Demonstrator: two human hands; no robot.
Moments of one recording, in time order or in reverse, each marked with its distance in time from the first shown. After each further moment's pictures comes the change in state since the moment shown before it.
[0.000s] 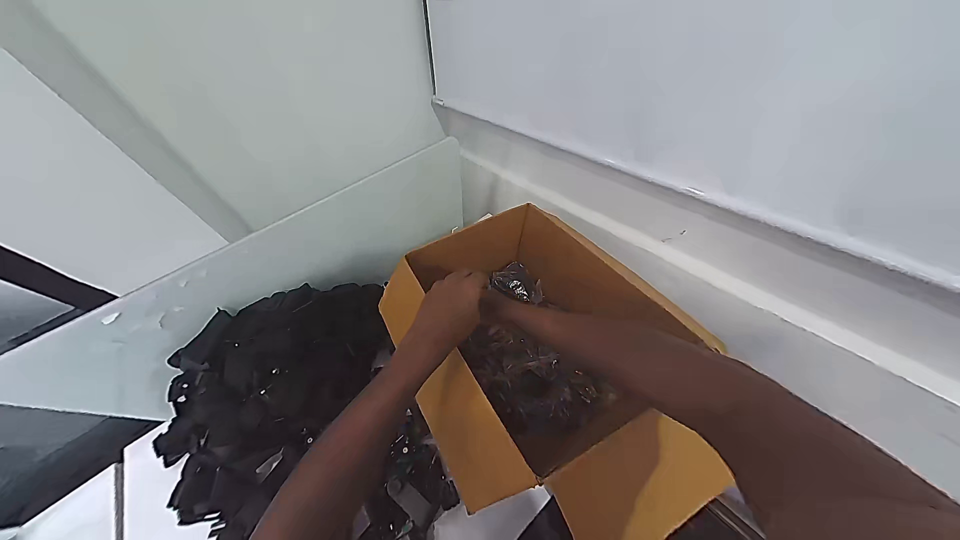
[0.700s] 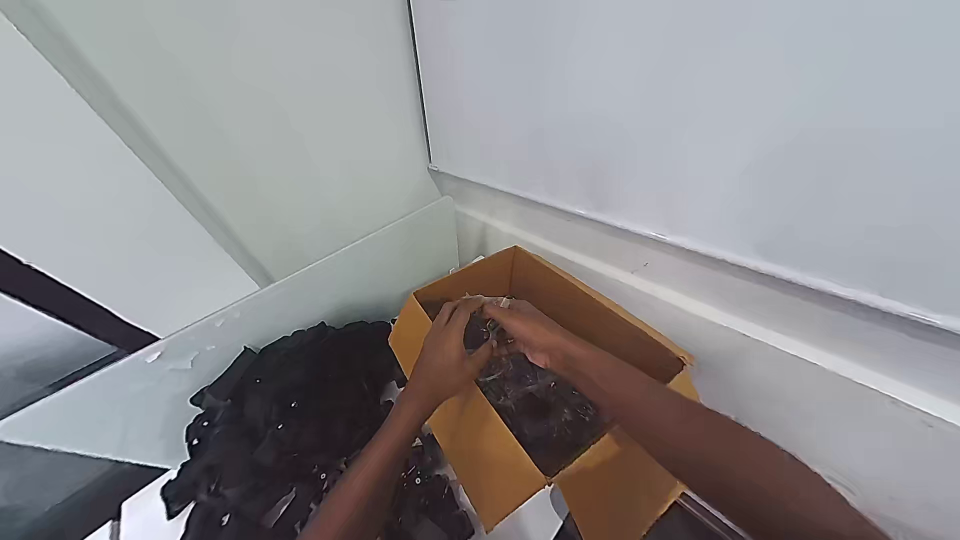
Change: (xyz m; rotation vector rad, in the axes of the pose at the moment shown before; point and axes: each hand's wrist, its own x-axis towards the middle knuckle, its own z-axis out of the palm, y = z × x) left_hand -0.050 0.000 -0.013 -0.422 0.255 0.057; right_hand -0.115 -0.018 -0.019 0.993 0.238 -0.089
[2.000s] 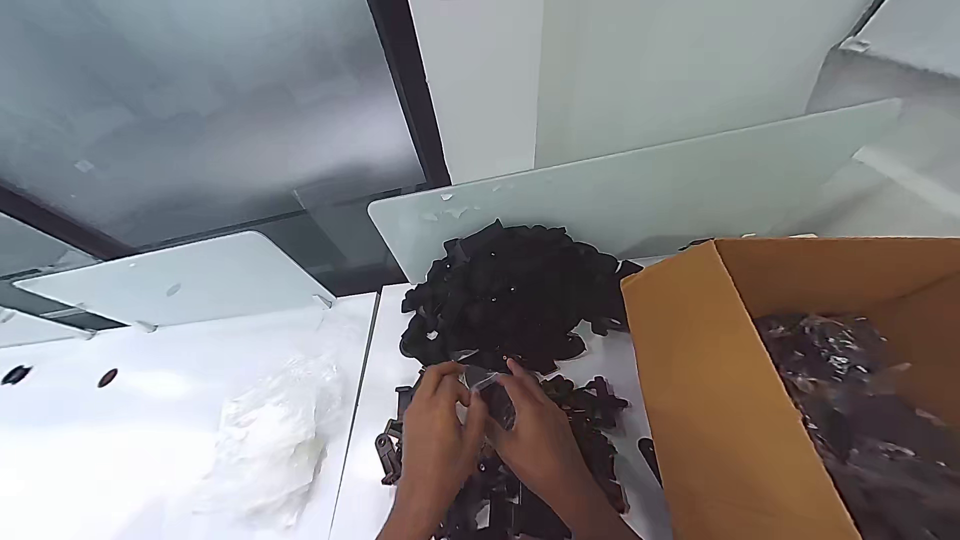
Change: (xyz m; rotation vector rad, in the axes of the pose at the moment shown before) left_hand -0.309 0.002 -0.095 0.533 0.628 -0.674; right_hand -0.113 0.132 0.266 -0.710 -0.415 -0.664
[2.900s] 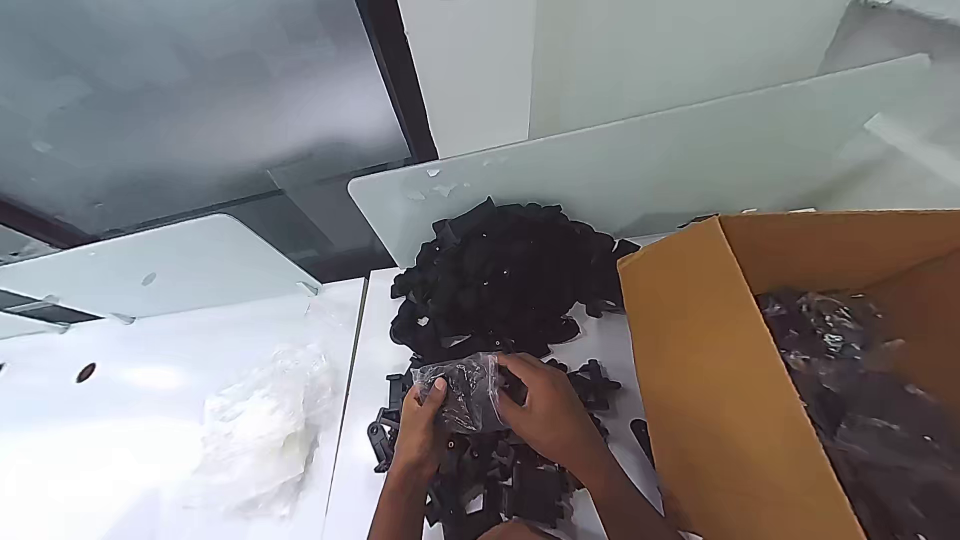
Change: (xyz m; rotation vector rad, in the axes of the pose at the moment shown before) left_hand -0.026 -0.055 0.047 -1.364 0.016 -0.805; right_hand 0.020 0.025 -0.016 0.094 -0.035 -0.102
